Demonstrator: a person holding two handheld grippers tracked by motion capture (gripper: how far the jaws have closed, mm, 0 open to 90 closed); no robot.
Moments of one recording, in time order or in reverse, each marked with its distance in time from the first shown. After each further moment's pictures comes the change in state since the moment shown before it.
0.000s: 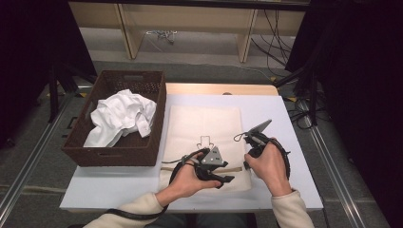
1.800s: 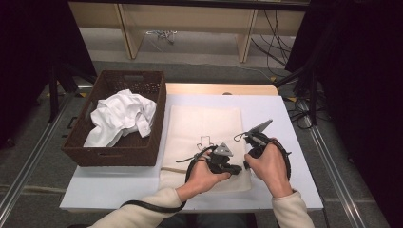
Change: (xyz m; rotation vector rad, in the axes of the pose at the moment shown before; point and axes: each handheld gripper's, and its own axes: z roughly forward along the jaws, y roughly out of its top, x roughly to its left) left arm 0.008 0.006 0.040 0.015 -0.034 -0.273; right arm 0.002 -0.002 -0.006 0.004 -0.002 -0.011
